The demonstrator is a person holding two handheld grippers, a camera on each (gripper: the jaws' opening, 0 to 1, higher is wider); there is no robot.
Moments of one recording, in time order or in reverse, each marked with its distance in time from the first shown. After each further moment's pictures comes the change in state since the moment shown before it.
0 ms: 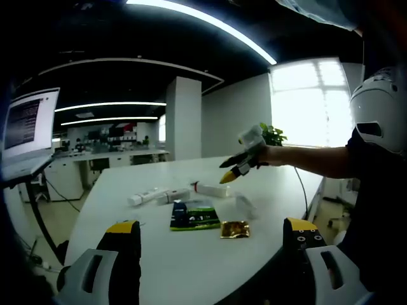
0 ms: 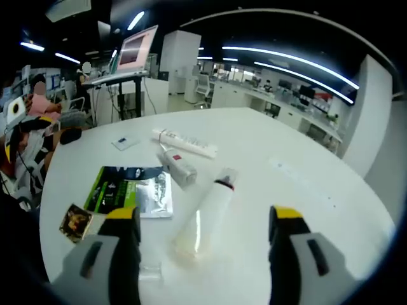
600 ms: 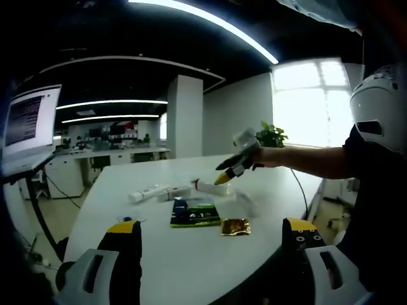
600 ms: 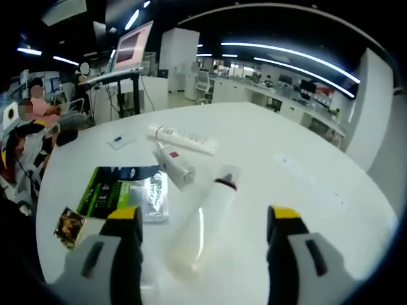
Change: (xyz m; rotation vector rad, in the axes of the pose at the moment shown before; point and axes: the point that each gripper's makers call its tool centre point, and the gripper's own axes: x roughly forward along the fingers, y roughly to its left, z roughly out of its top) left arm -0.002 0.002 -0.004 -0.013 0.008 0.006; right arm 0.023 -0.003 -0.005 0.026 0.022 0.015
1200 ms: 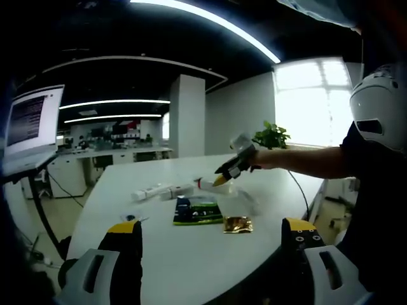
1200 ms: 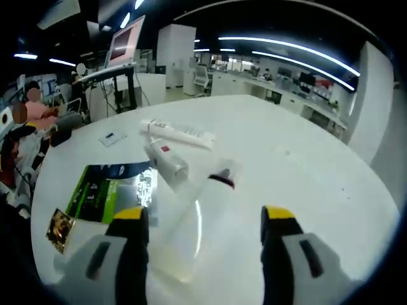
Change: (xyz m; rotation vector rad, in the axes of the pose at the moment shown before) left arm -0.006 0.004 -0.003 0.000 0.002 0.019; right arm 0.022 -0.003 -0.011 0.027 0.037 0.012
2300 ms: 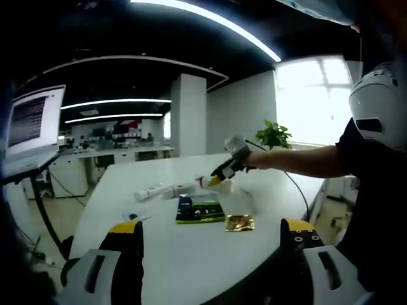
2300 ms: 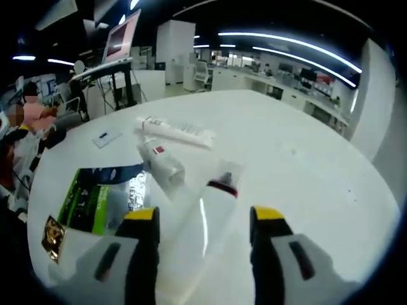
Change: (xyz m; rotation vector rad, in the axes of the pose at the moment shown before) left arm -0.002 0.003 -0.002 0.004 0.008 0.010; right arm 0.021 0.005 0.004 0.010 0.023 0.012
